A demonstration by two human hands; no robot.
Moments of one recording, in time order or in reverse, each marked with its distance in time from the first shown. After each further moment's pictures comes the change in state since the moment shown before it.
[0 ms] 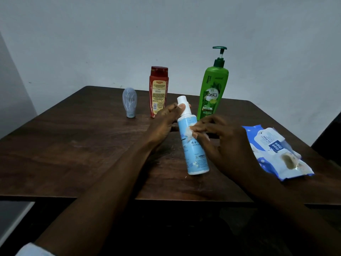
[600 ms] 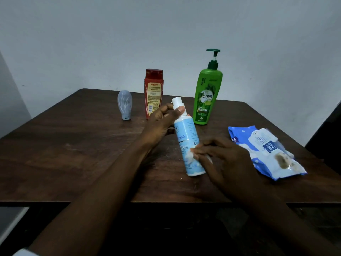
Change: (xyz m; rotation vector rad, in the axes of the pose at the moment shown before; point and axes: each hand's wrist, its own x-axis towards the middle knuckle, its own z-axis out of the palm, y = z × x) left_hand 0.001 0.001 0.004 -0.072 0.032 -0.011; right_hand -0.035 -0.006 -0.014 -0.065 -0.056 -0.037
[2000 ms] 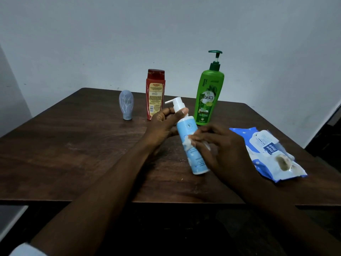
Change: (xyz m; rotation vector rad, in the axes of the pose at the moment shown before) left_hand -0.006 0.001 0.003 -0.086 0.037 -0.032; right_hand 0.026 0.005 0.006 -0.016 0.047 -0.022
